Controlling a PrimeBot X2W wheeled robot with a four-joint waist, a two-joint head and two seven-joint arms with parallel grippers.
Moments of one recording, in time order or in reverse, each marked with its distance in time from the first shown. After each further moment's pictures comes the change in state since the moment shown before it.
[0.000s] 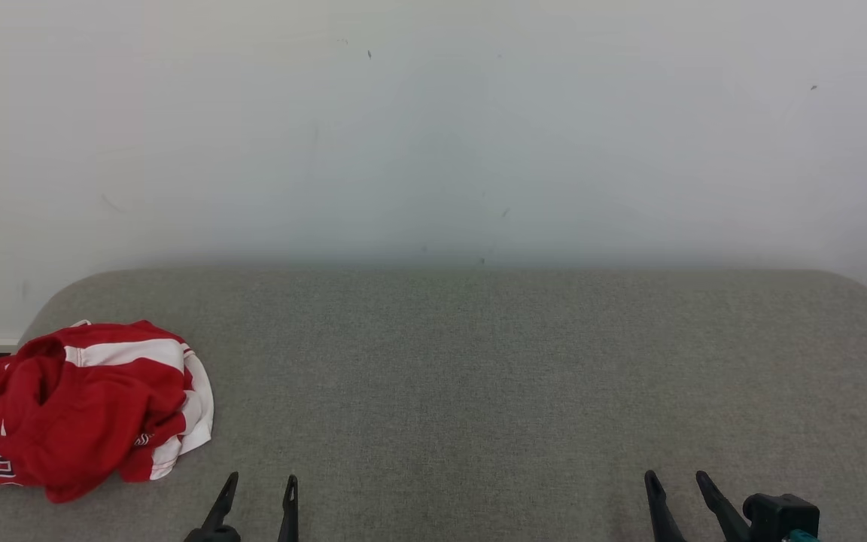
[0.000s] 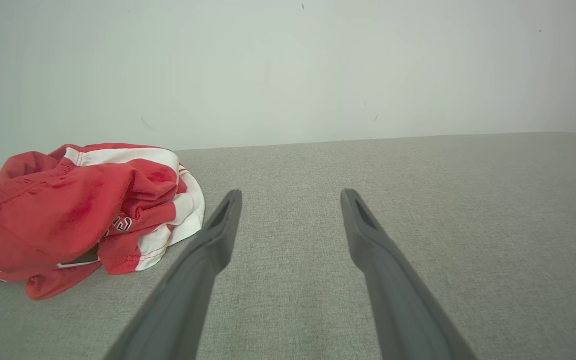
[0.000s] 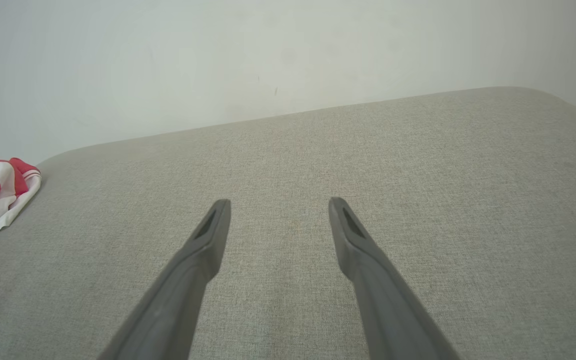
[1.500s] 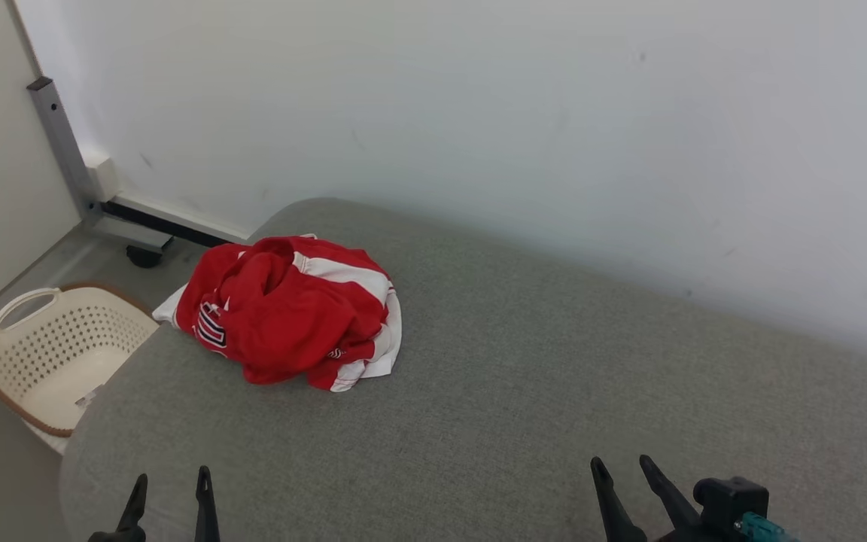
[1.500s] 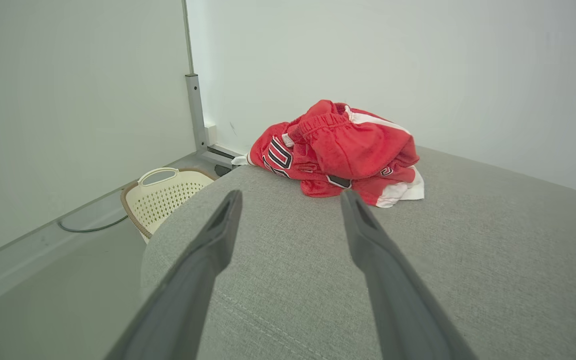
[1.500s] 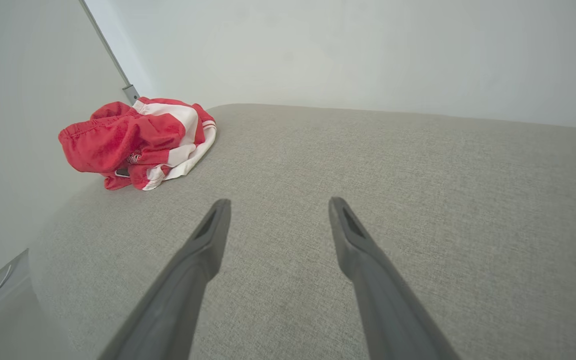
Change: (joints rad) left arm 0.051 0.068 0.096 -0.113 -0.120 0.059 0.062; right arm -0.052 0.000 0.126 0.058 0.080 0.000 -0.039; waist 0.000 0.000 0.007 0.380
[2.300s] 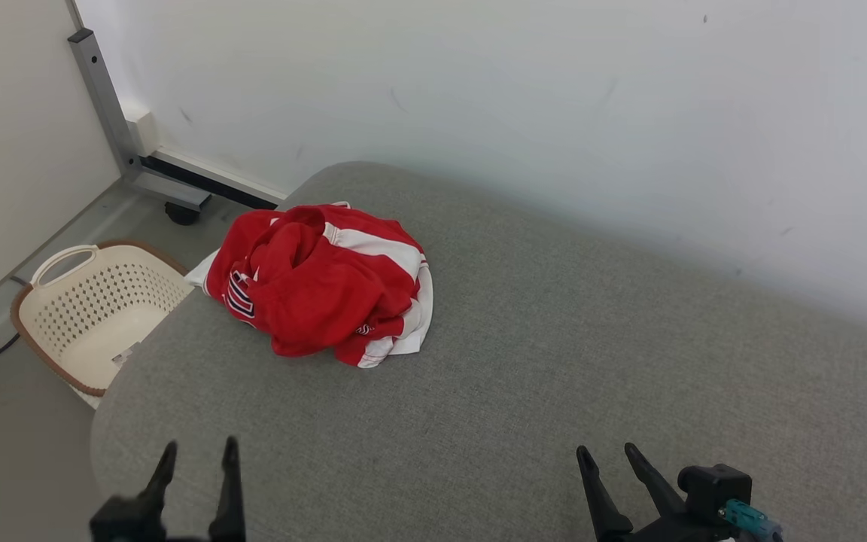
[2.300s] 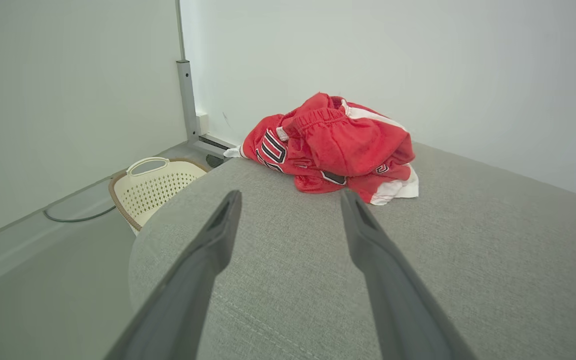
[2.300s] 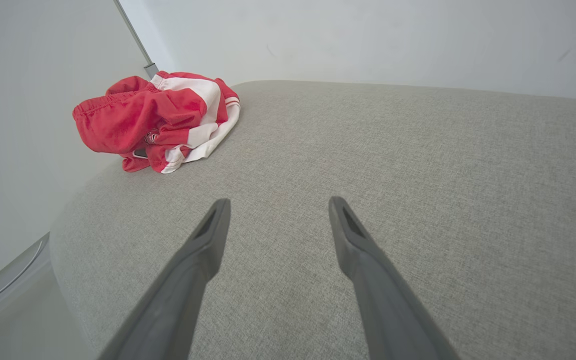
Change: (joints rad) left arm -0.052 0.000 -0.034 -0.013 -0.055 -0.040 0.016; right arm -0.079 -0.001 0.045 0.083 0.013 0.000 -0.036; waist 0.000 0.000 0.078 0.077
